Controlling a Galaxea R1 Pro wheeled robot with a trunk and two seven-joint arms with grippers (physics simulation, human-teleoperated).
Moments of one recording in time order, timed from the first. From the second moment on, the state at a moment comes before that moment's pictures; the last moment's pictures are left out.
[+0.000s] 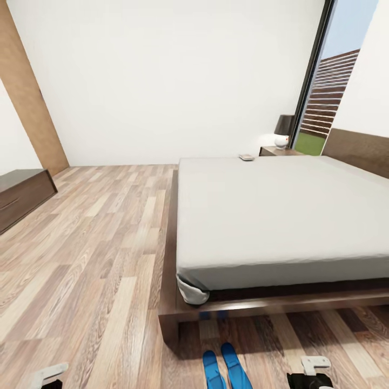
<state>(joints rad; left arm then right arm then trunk) -0.38 0.30 -0.41 -0.22 0.61 -0.18 0.37 -0.43 -0.16 -0.13 -0.20 0.14 -0.05 -0.03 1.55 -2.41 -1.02</state>
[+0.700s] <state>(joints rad) -0.38 0.12 -0.41 -0.22 0.61 -0.17 0.37 -0.43 -0.16 -0.13 -0.19 0.14 -0.05 -0.03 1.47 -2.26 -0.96</state>
